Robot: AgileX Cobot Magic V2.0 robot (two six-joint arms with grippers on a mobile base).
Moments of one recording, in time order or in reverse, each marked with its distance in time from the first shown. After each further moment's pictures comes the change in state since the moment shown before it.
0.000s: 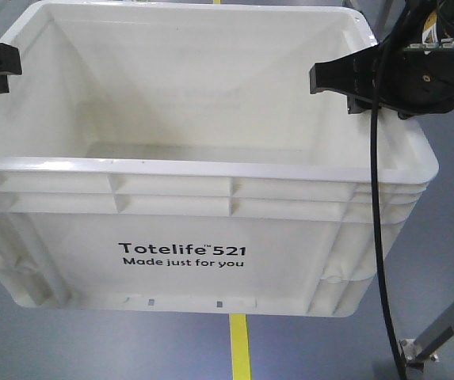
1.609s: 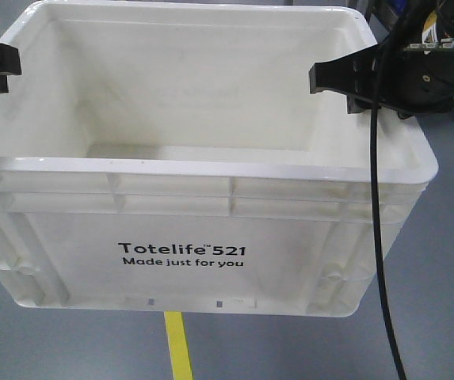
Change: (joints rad) left arm 0.000 0.000 0.000 0.003 0.001 0.000; right arm 0.000 0.000 0.000 0.000 -0.001 0.000
